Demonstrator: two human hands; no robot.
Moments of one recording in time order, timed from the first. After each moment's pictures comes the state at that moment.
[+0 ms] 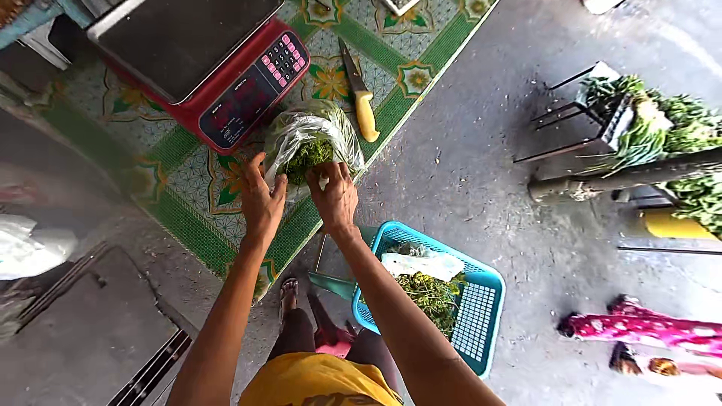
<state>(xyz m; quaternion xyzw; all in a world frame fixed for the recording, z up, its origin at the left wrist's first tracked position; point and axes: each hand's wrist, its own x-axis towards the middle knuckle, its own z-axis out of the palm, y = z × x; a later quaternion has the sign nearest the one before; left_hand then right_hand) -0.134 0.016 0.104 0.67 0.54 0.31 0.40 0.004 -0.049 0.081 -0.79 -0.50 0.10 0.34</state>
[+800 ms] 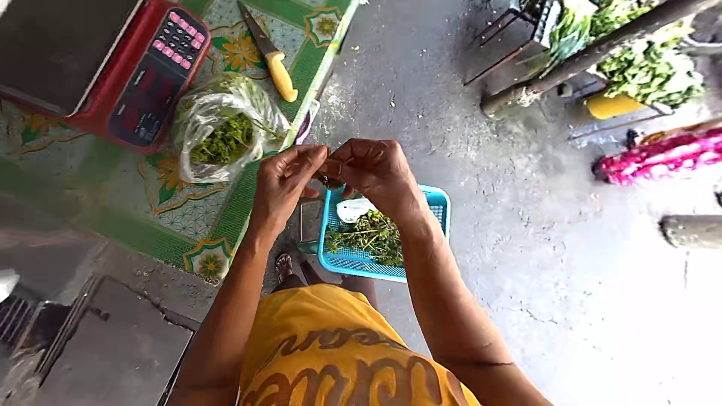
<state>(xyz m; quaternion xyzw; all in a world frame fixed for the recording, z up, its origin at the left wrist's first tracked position) -0.045 -0.088 0.192 0.62 0.27 0.25 0.70 0.095 -0.203 0.210 -0.68 -0.45 0.29 0.50</state>
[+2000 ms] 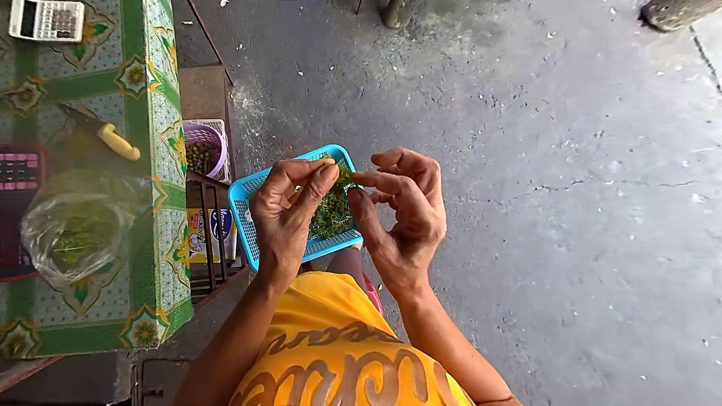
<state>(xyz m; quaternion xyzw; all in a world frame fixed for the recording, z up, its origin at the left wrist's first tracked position) 0.097 -0.335 0.221 0.67 0.08 0.24 0.70 0.136 -0.469 0.197 -0.74 -0.25 -0.16 0.60</state>
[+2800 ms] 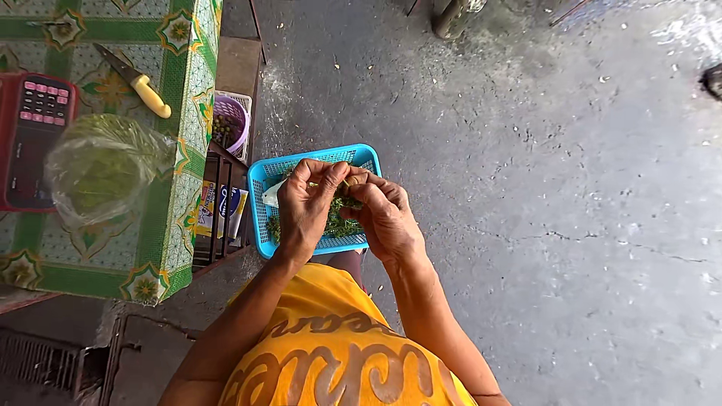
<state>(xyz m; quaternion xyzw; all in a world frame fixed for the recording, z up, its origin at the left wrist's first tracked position) 0.081 -0.316 0.182 0.70 0.18 0.22 0.65 0.149 -0.436 0.172 -0.56 -0.05 0.32 0.76</state>
